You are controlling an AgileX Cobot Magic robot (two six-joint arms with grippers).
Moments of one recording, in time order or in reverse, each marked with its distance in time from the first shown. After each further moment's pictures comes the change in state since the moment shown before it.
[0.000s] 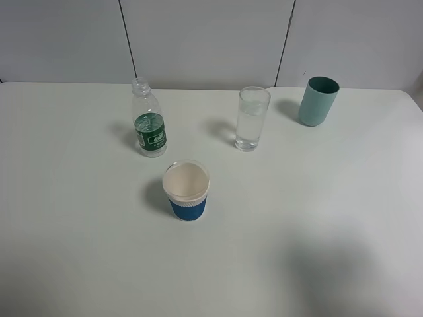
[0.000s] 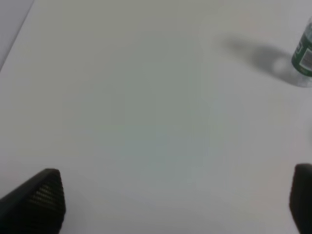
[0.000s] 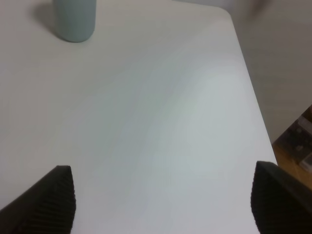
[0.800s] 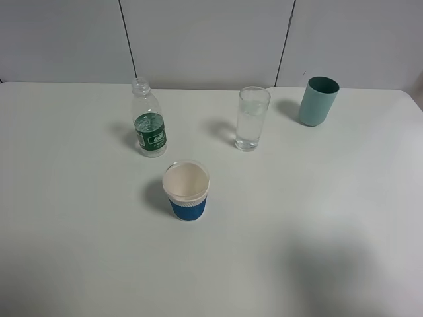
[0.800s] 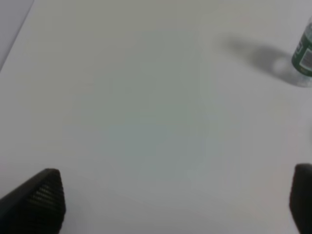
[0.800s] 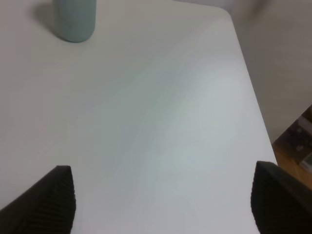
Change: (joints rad) left arm 0.000 0.000 0.000 0.000 0.000 0.000; right arm 0.000 0.000 0.000 0.000 0.000 0.000
